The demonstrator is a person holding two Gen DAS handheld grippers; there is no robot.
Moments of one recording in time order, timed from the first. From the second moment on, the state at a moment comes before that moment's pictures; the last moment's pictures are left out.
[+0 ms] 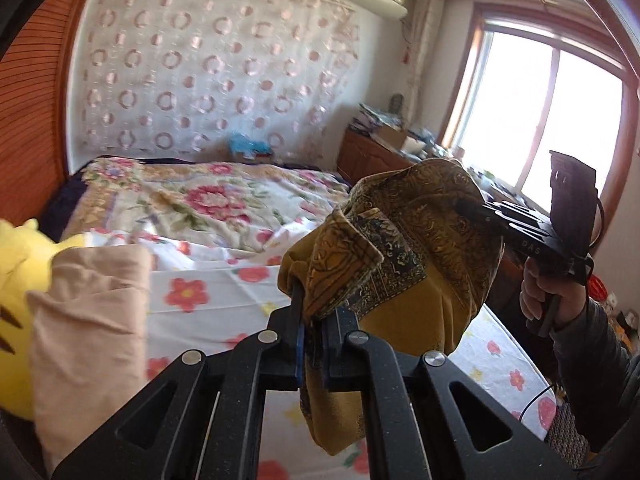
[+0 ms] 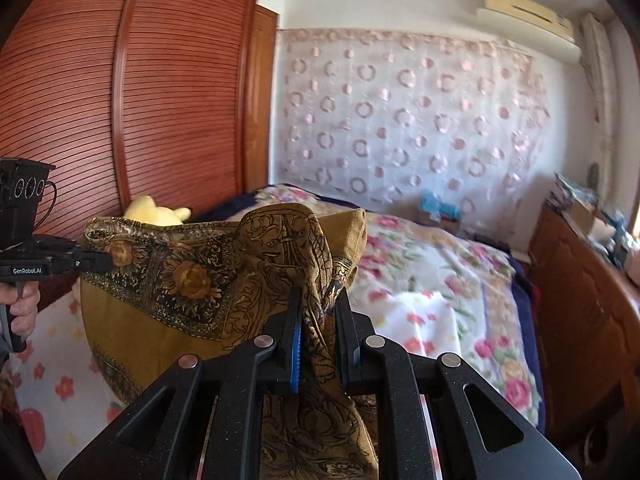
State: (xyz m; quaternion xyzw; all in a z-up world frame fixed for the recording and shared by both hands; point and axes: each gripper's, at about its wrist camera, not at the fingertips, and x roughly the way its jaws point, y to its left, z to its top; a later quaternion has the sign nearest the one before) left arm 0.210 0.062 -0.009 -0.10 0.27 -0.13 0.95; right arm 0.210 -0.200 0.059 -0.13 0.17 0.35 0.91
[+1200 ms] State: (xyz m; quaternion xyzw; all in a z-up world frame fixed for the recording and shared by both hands) left arm 0.141 0.248 -0.131 -0.23 0.30 0.10 0.92; right arm 0.409 0.154 0.038 -0.23 0.21 0.48 0.82
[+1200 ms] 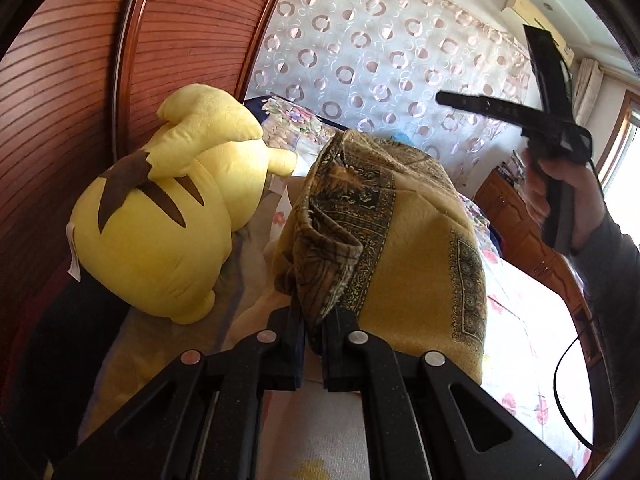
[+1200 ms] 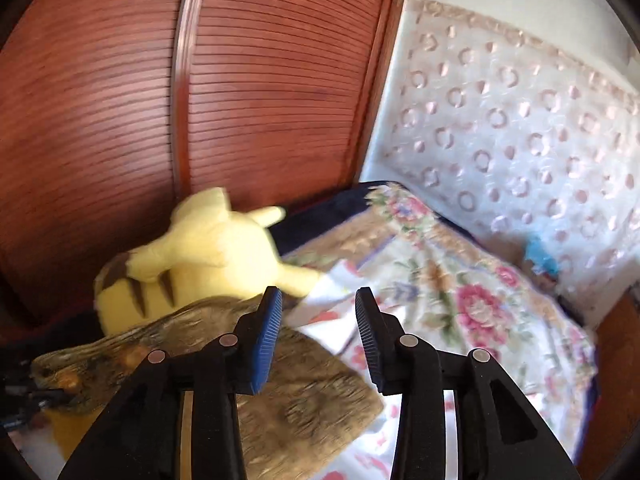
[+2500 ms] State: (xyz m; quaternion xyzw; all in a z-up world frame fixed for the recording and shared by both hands) left arm 0.093 0.141 -0.042 -0.07 0.25 0.10 0.96; right arm 0.243 -0.051 0.003 -0.13 0.22 0.44 0.86
